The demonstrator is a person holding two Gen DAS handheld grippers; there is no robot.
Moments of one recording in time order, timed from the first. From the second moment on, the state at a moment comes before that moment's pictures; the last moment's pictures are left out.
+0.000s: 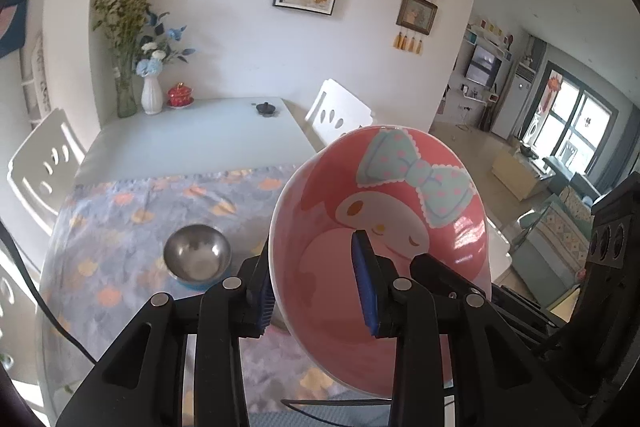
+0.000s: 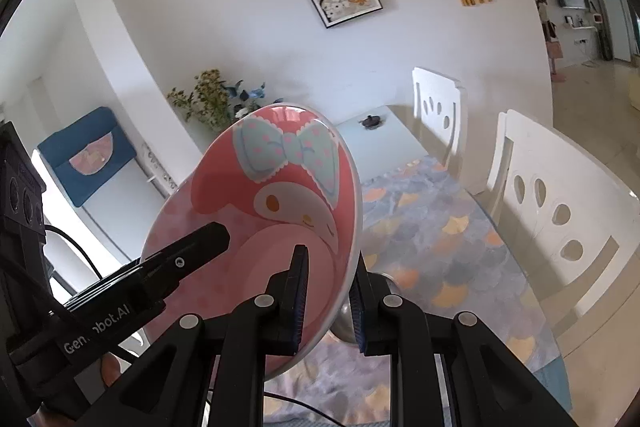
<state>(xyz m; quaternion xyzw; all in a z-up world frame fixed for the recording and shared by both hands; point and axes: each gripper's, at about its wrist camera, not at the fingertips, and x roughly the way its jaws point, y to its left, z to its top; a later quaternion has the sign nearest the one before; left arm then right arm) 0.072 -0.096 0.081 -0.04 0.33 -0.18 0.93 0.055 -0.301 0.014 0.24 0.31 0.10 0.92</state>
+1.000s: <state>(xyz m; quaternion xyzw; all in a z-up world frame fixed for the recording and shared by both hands) -0.096 -0.073 0.059 -0.07 0.32 -0.09 0.94 -0.092 -0.264 0.020 0.19 0.31 0.19 0.91</state>
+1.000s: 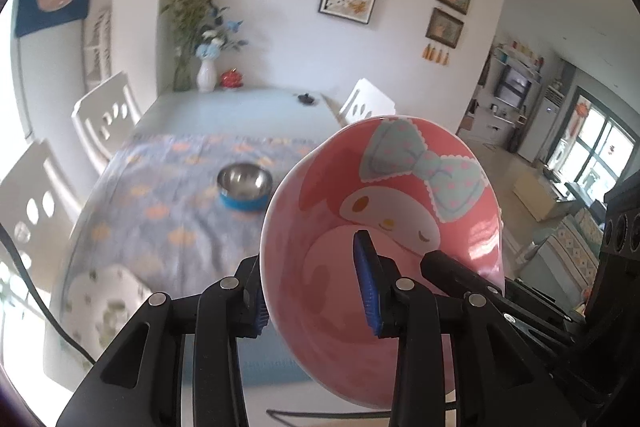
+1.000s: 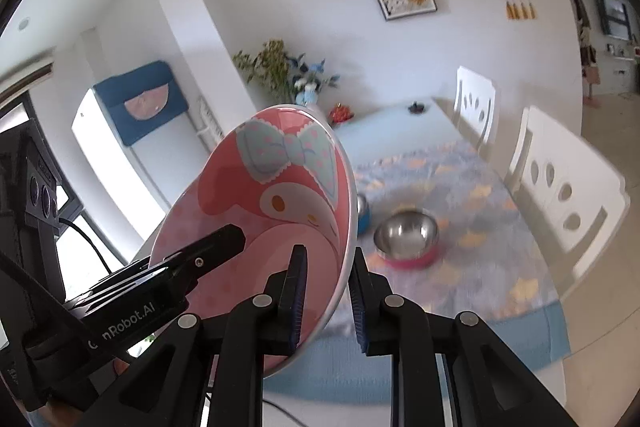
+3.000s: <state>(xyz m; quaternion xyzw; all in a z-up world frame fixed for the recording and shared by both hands) -0.012 -0.041 -0.155 -0.04 0.56 -0.07 0.82 -0.012 -0.208 -0.200 0.17 0.53 0.19 0.81</state>
